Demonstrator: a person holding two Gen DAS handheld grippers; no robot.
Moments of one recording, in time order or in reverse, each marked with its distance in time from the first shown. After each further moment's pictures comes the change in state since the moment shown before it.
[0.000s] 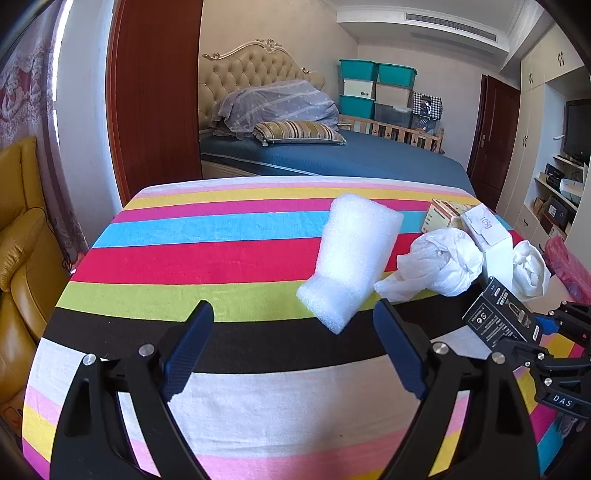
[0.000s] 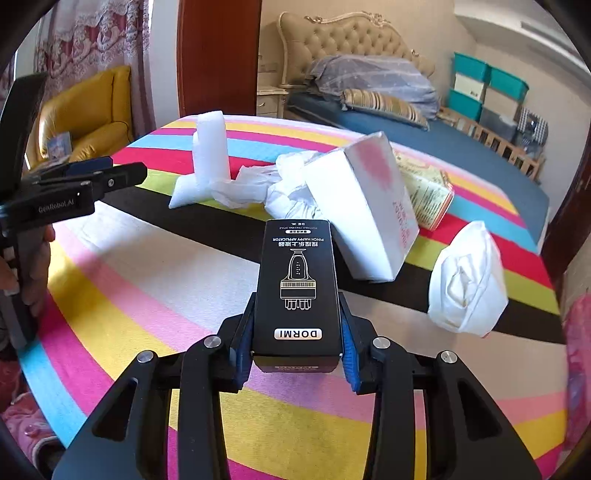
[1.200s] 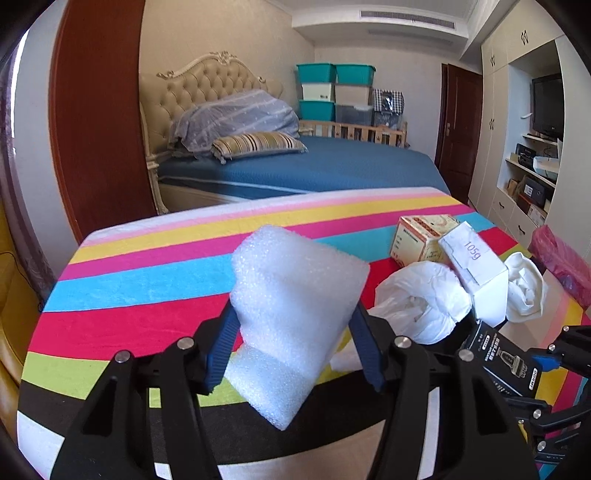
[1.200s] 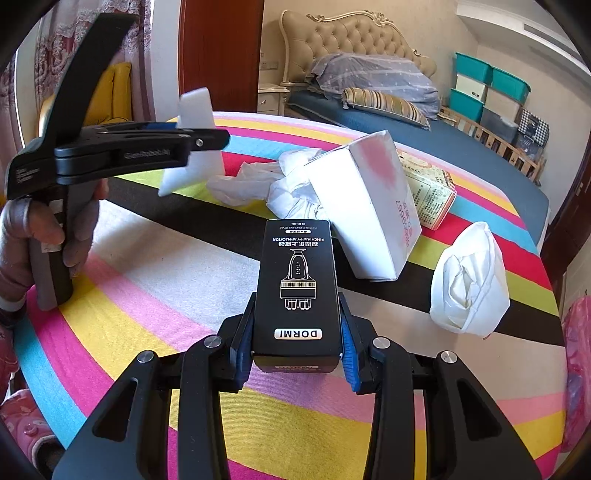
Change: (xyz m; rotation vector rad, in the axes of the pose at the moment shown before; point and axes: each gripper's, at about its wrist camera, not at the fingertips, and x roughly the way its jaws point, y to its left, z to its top) left arm 0.047 -0.041 0.035 0.127 -0.052 -0.089; right arm 0.006 0.000 0.004 -0.004 0.020 0.006
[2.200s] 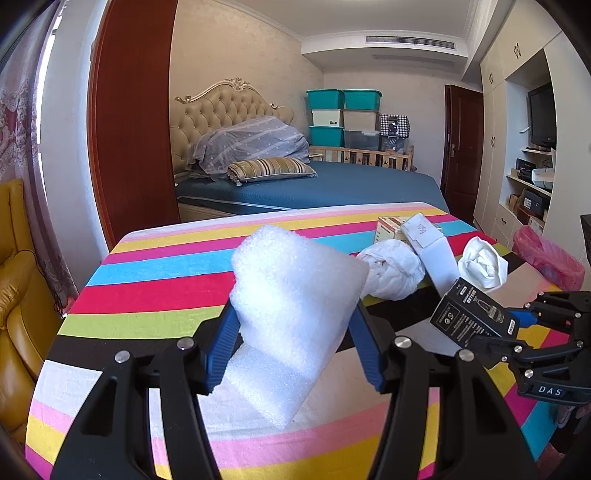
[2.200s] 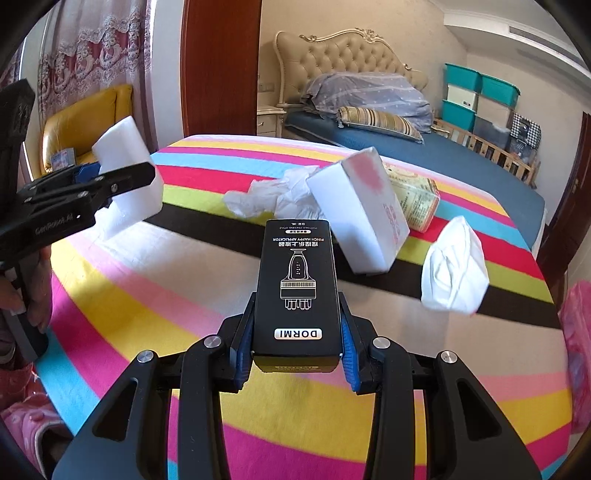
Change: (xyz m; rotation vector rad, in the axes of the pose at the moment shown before) left arm -0.089 -0.013 -0.045 -0.008 -0.100 0.032; right arm -0.034 0.002 -0.025 0.048 -0.096 0.013
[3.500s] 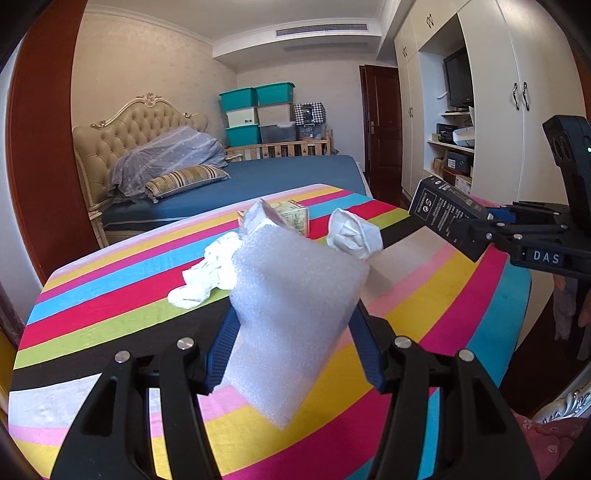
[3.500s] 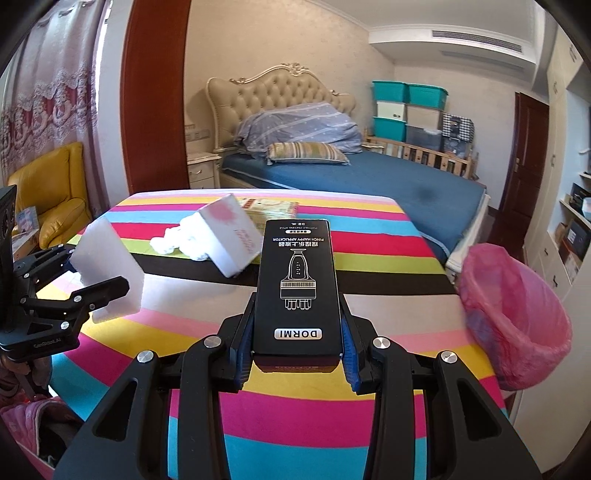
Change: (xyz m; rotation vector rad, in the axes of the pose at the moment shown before) left arm -0.028 -0.097 -0.021 0.202 0.009 -0.266; right arm -0.106 -0.097 -0.040 0.172 -0.155 -0.192
